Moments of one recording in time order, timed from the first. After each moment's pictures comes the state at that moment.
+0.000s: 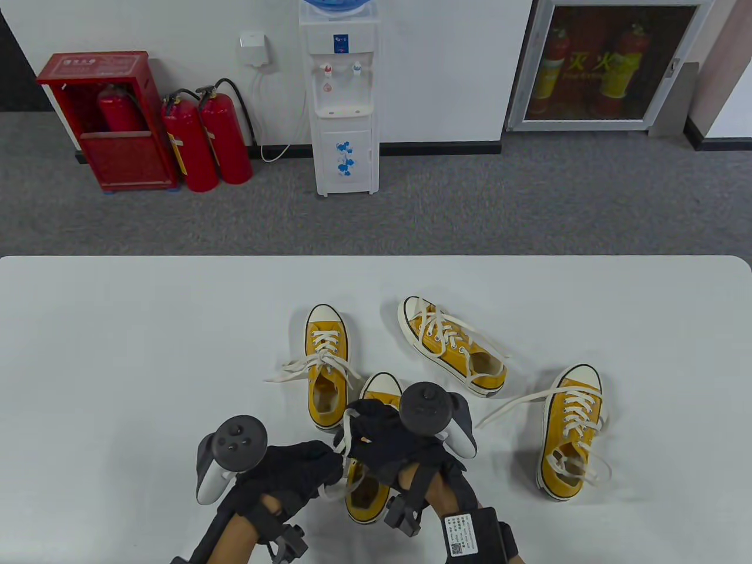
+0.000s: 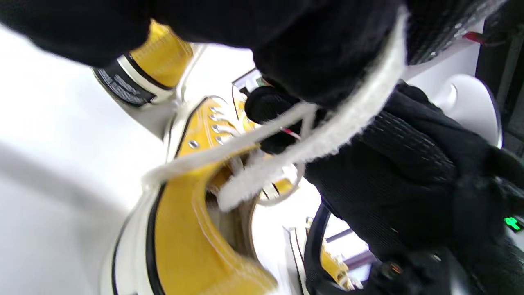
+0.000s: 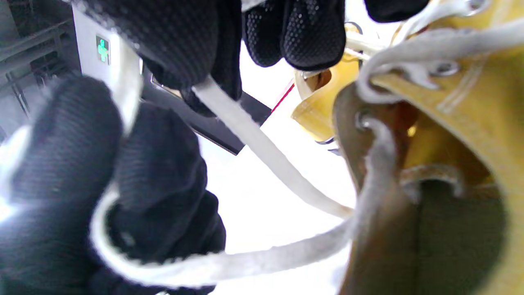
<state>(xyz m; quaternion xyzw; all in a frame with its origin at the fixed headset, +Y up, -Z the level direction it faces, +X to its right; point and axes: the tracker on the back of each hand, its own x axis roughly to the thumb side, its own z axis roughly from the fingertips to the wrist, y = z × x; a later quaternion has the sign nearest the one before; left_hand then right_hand) -0.195 -0.728 -0.275 -0.13 -0.17 0.48 0.85 0.037 -0.715 -0.314 0.24 0.16 0.83 0.47</state>
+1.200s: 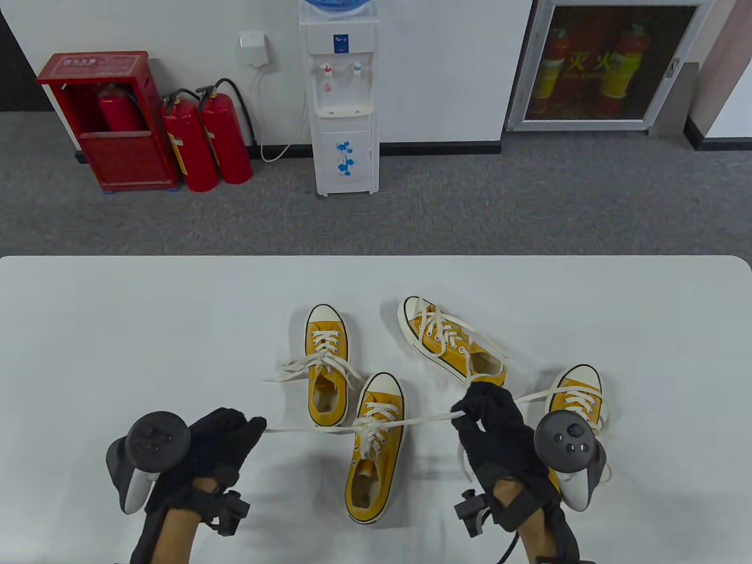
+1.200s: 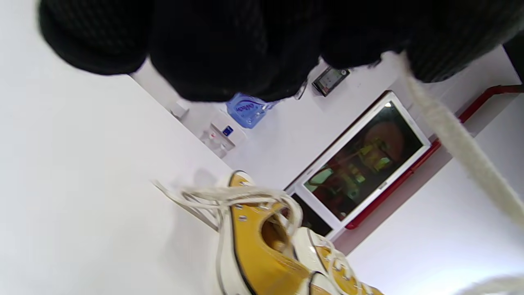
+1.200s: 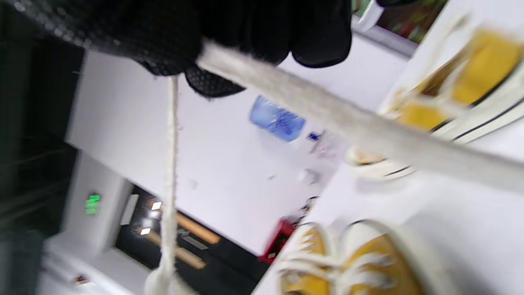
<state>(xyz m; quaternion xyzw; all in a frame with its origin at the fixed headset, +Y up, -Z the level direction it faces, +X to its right) -0.294 -0.691 -0.271 0.05 -0.02 0.38 0.92 0.183 -0.670 -0.264 0.02 -0.07 0.85 0.52</state>
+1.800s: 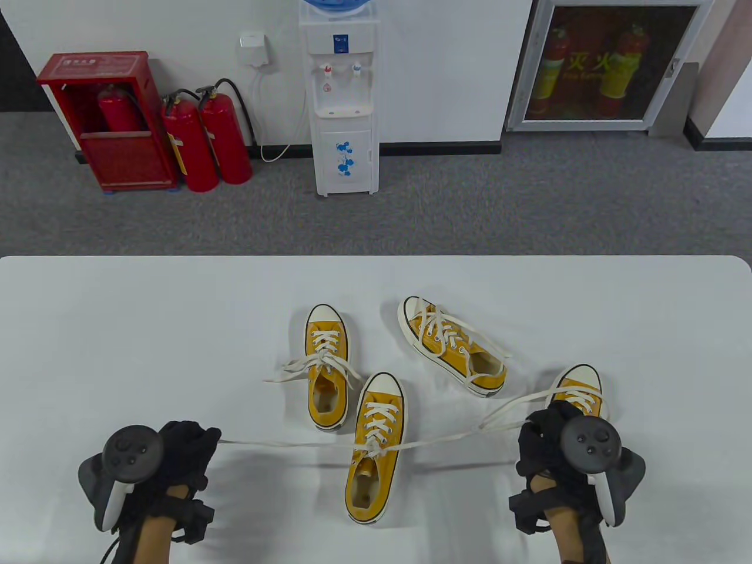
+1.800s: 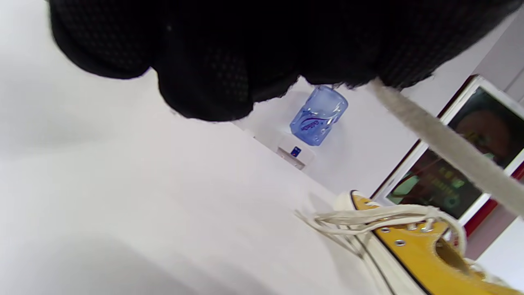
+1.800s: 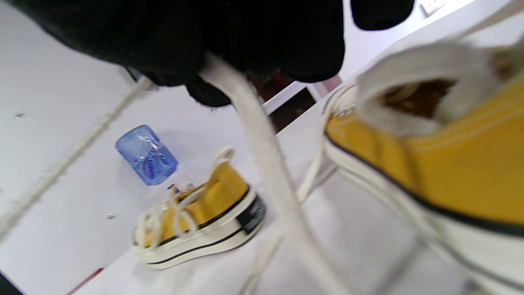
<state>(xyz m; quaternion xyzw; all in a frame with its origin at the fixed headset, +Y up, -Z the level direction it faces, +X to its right) -0.341 -0.724 -0.263 0.05 0.10 0.28 0.95 0.251 -0.707 -0.264 -0.19 -0.09 0.93 0.30</state>
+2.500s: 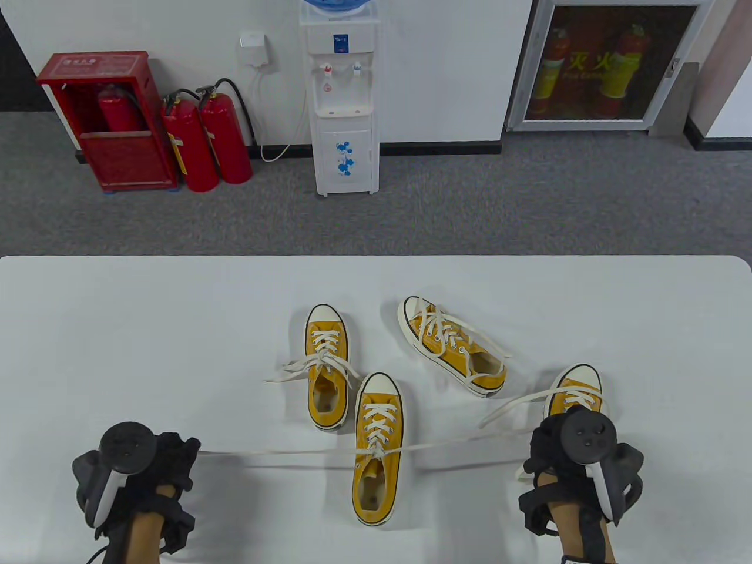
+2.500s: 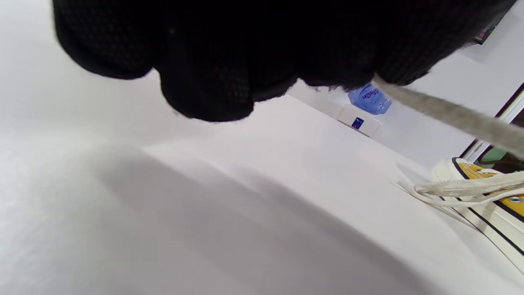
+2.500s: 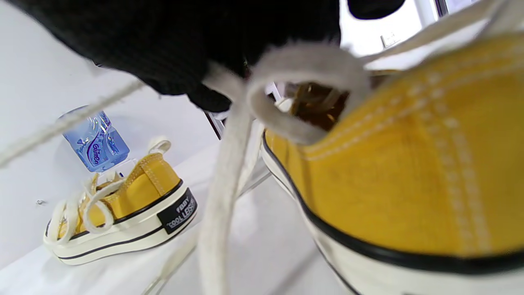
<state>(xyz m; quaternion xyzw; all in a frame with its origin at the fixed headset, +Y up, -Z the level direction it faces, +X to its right) -0.366 -0.744 -0.266 -0.03 0.17 0.23 0.96 0.256 -0.714 -0.268 -0.24 -0.06 0.94 0.23</state>
